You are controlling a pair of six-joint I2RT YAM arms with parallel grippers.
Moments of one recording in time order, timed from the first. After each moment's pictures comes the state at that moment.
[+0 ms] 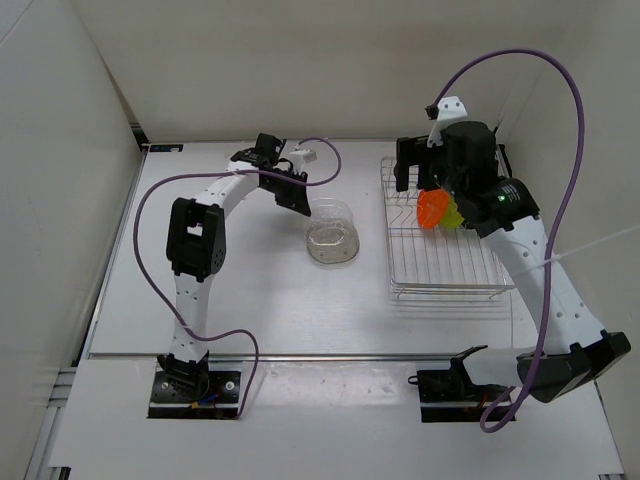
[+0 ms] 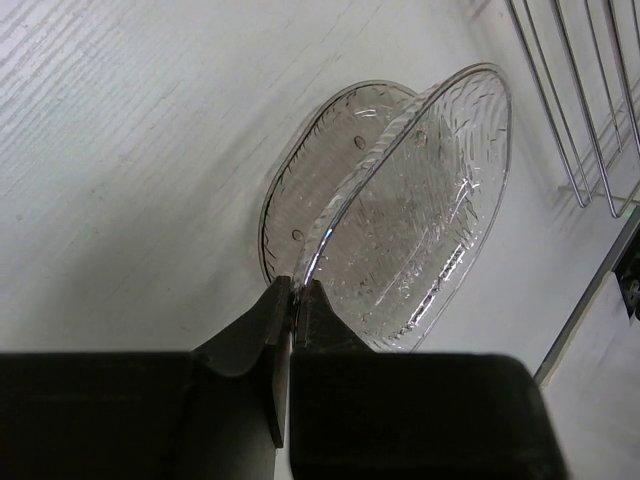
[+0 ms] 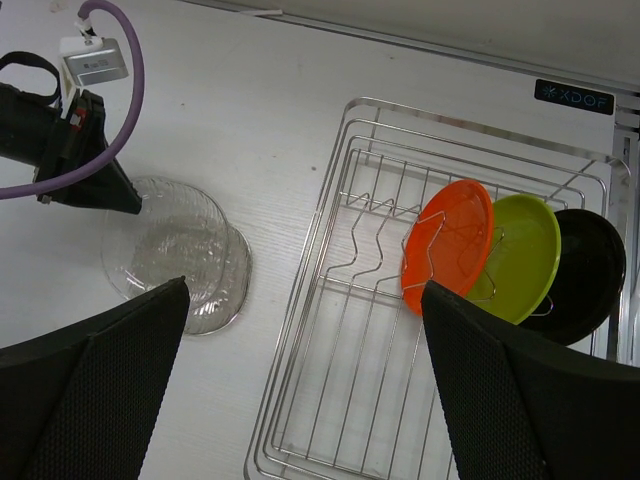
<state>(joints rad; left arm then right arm) -0.32 2.25 1.91 -0.74 0.71 0.14 0.45 1.29 1.56 -0.69 0.14 0.07</state>
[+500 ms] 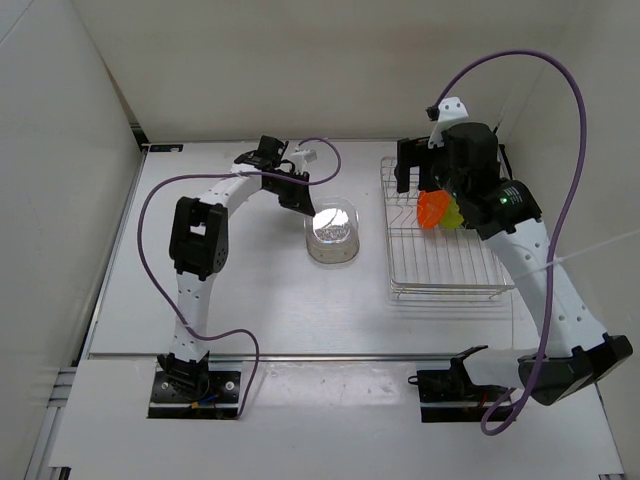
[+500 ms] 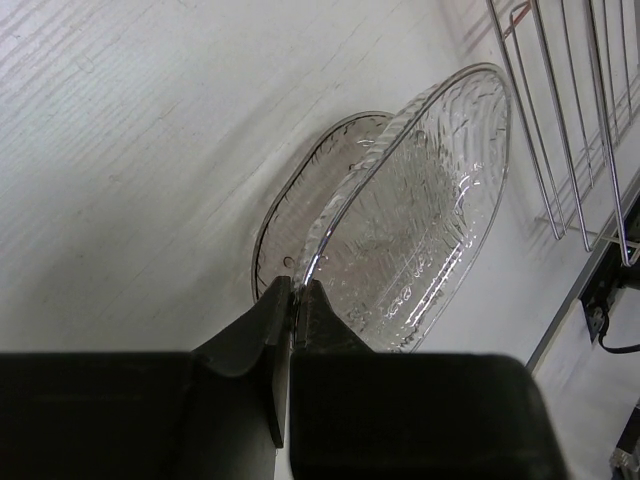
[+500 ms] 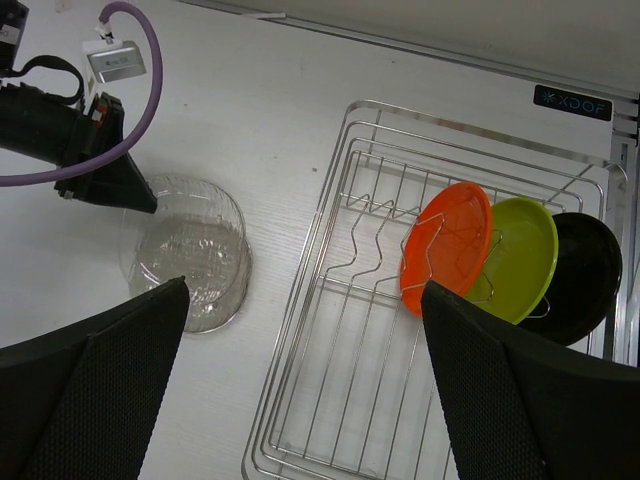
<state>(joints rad) -0.33 2.28 1.90 -0.67 0.72 0.03 0.45 1.28 1.55 -0.69 0.13 0.06</state>
